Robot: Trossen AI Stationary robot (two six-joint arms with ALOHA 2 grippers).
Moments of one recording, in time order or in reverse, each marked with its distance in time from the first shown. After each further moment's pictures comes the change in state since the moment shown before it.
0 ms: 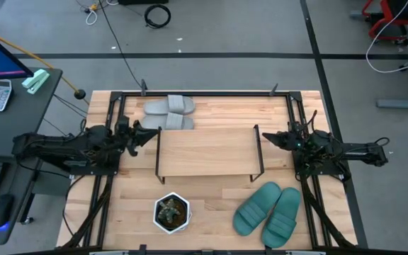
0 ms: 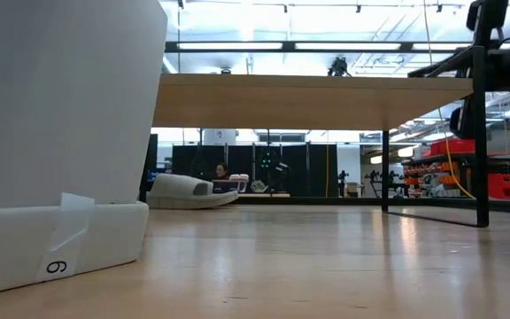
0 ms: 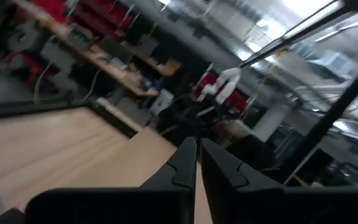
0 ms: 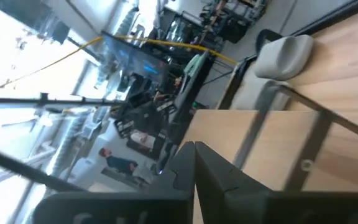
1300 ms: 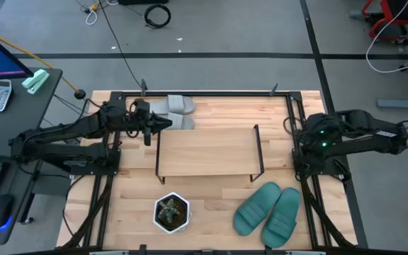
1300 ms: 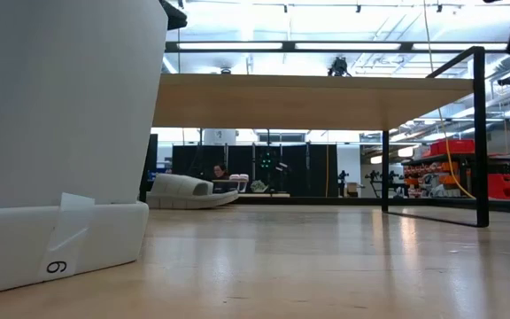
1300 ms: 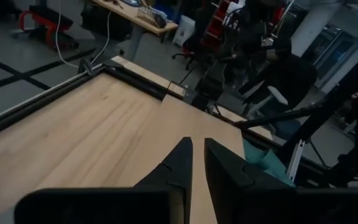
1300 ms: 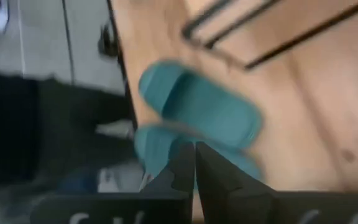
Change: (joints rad) left arm 0.251 0.369 0.490 -0.438 0.364 0.219; right arm 0.003 0.611 0.912 -1.369 -0.739 -0.505
